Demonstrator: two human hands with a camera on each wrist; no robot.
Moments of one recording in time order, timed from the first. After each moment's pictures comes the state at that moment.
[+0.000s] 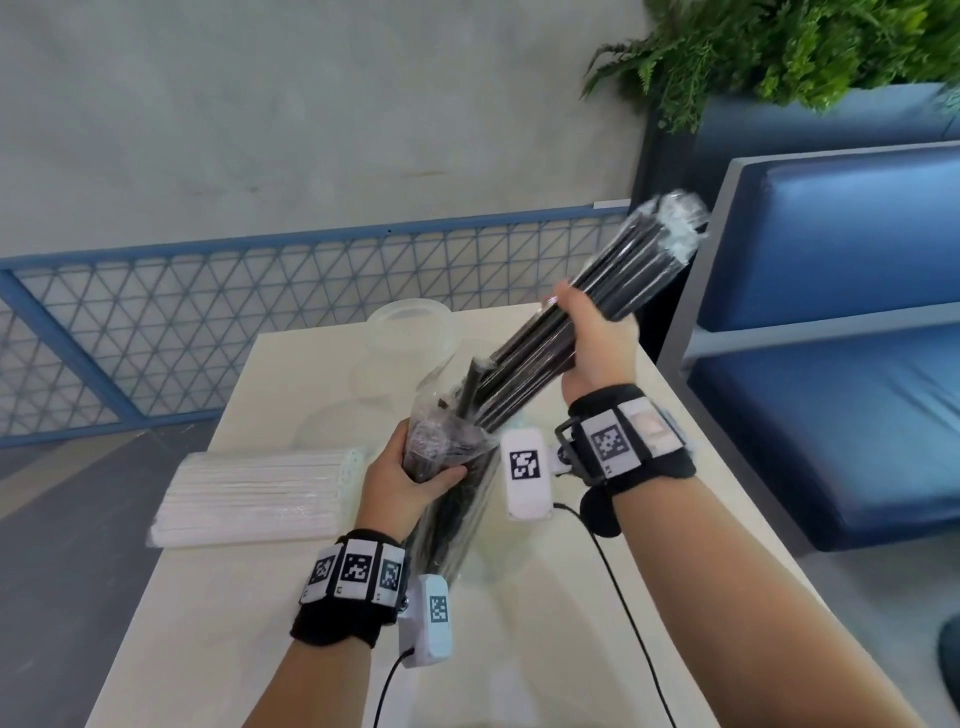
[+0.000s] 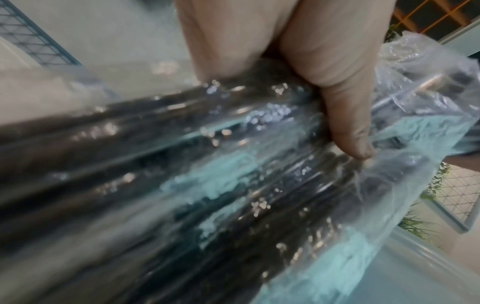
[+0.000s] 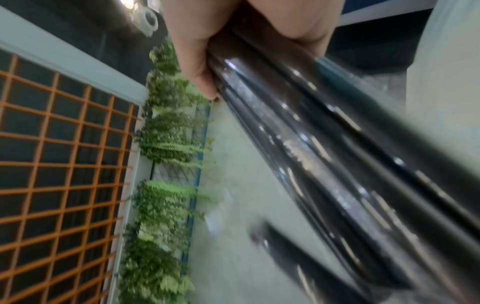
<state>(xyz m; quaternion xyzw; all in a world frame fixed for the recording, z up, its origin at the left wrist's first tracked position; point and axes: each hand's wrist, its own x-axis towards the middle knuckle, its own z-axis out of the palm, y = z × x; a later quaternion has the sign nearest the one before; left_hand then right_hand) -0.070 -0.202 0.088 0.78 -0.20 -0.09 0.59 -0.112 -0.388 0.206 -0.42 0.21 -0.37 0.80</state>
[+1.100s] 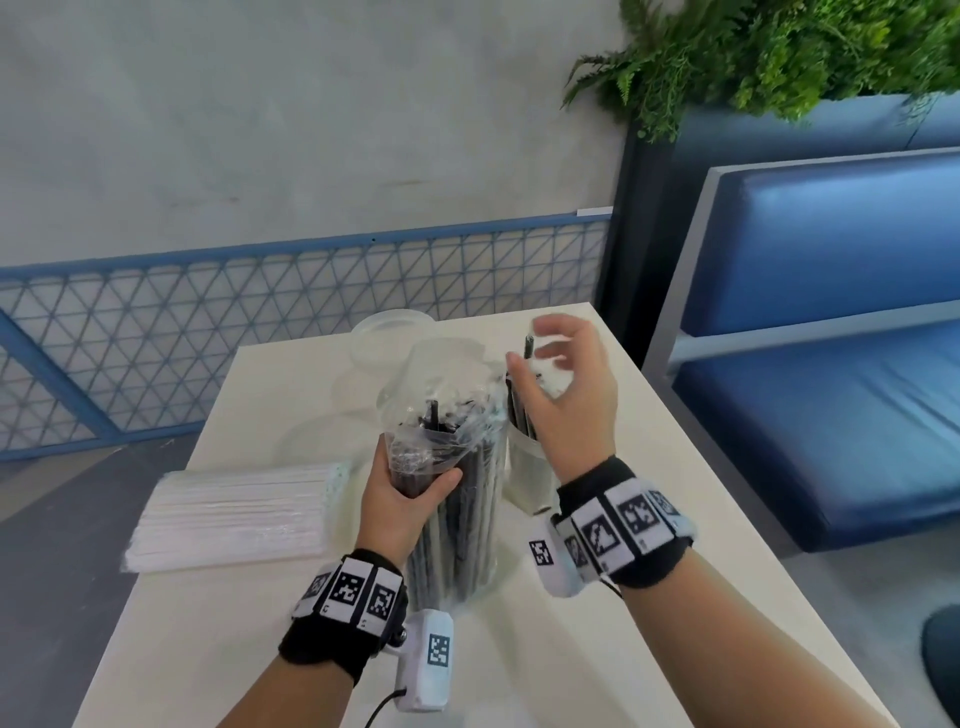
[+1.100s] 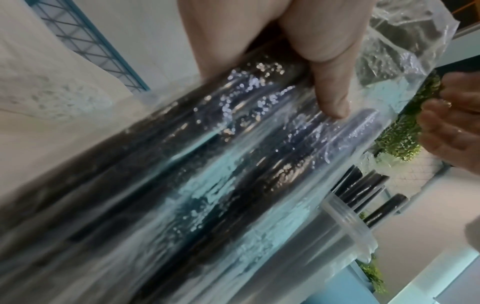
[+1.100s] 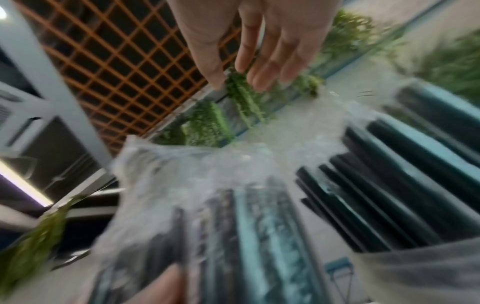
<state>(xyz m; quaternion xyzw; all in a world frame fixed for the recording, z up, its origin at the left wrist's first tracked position) -0.076 -0.218 0.081 0.69 -0.15 -0.09 0.70 -0.139 -0.372 0.172 -0.76 0.12 -0.48 0.42</state>
